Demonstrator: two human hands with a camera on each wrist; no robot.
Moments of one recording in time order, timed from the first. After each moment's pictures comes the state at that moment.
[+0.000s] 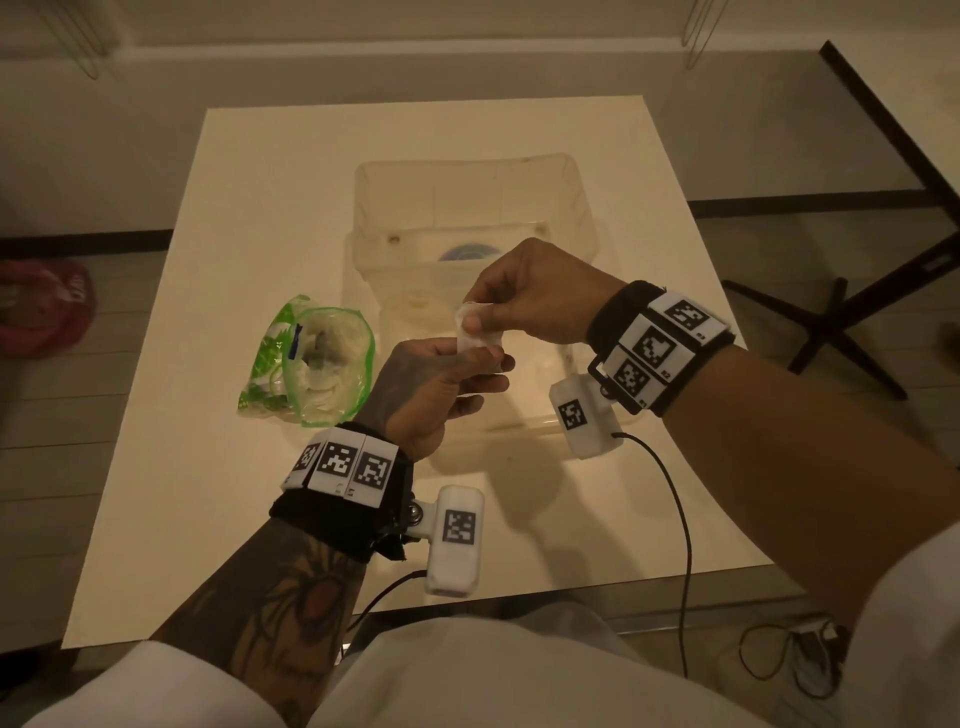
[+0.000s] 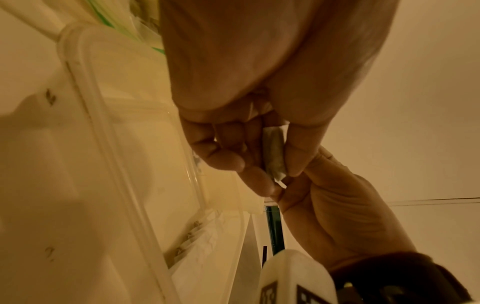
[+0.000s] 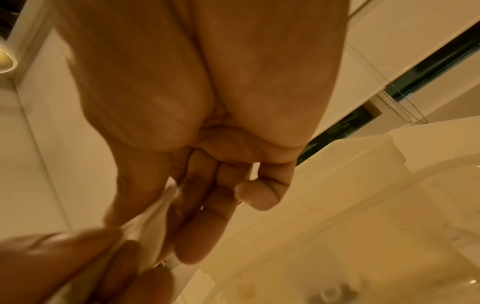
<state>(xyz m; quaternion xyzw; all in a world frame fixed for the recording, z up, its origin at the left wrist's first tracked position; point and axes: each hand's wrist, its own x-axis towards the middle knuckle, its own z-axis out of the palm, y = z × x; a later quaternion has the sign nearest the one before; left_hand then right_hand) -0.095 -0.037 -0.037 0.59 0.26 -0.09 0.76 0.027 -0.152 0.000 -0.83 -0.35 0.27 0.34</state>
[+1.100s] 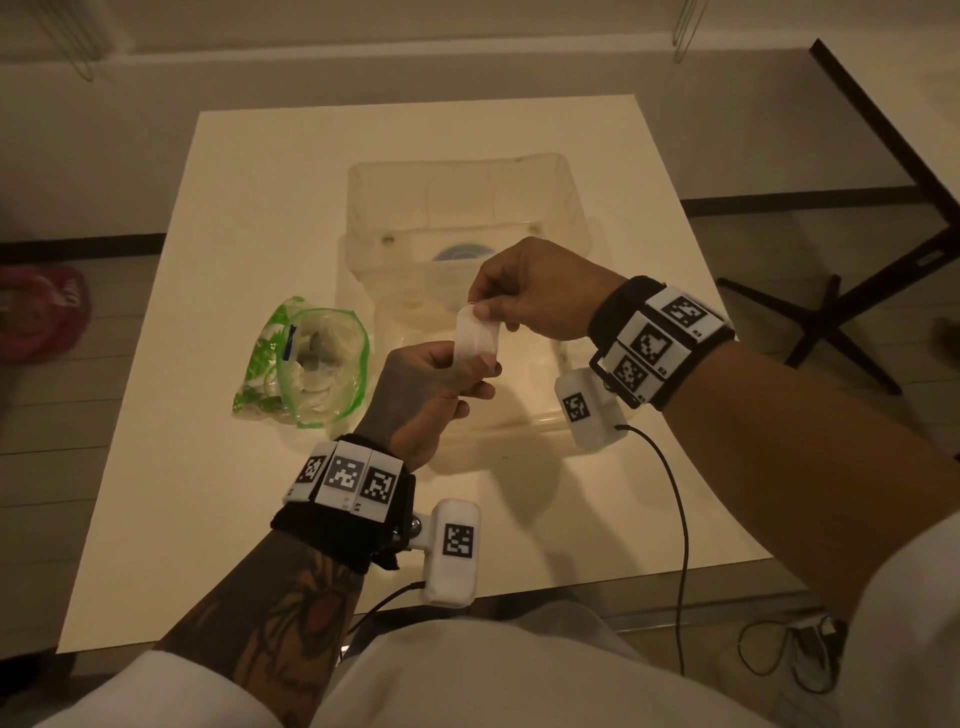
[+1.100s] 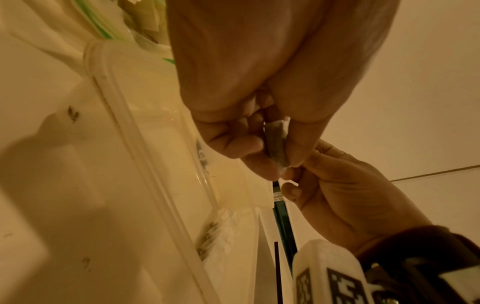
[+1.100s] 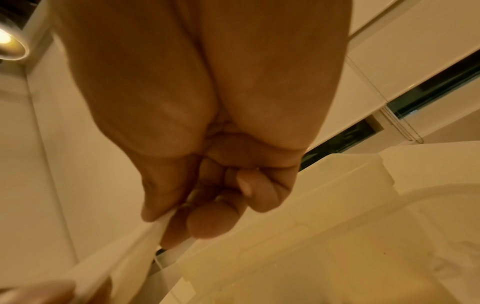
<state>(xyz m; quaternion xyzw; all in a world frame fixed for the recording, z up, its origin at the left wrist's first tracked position) -0.098 -0.041 -0.052 0.65 0.24 -0.03 0.72 0.032 -0.158 0.001 -0.85 -0.34 0.26 0.30</state>
